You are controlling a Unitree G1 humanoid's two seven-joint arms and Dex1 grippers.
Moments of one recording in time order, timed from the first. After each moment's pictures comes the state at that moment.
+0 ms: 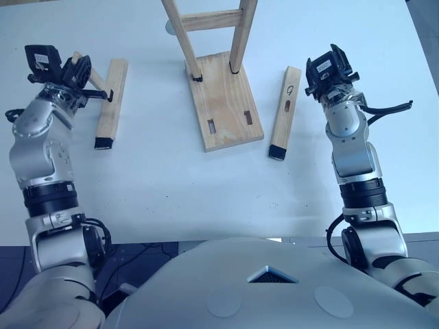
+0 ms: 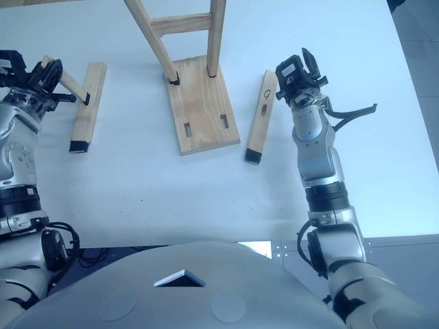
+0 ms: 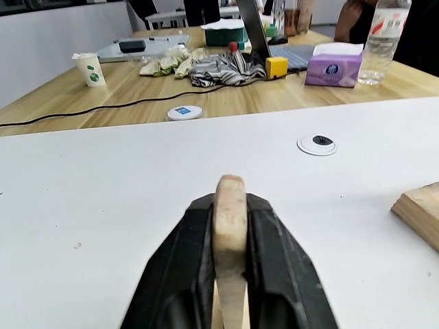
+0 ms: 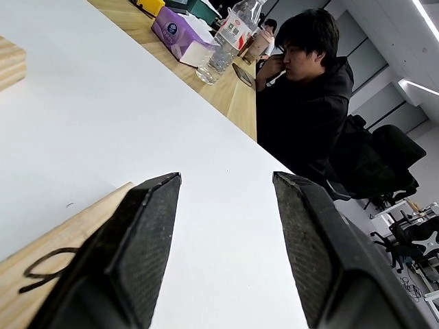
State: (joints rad) left arm -0.21 0.59 0.24 0.19 -0.34 0.43 -0.33; right arm -0.24 -0.31 0.16 0.10 -0.35 0.23 0.06
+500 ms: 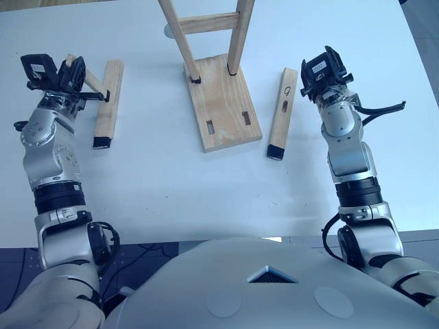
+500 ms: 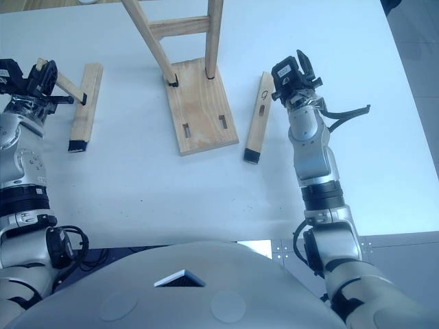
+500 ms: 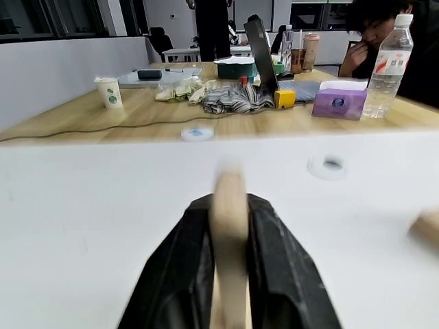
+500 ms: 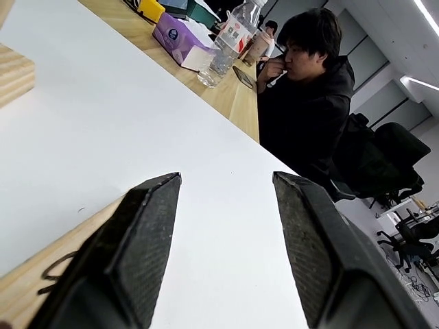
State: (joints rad) left arm -0.15 0.53 0.27 0.41 -0.35 0.24 -0.35; right arm -0.24 -0.29 0.16 0.12 -0.35 0.20 0.06
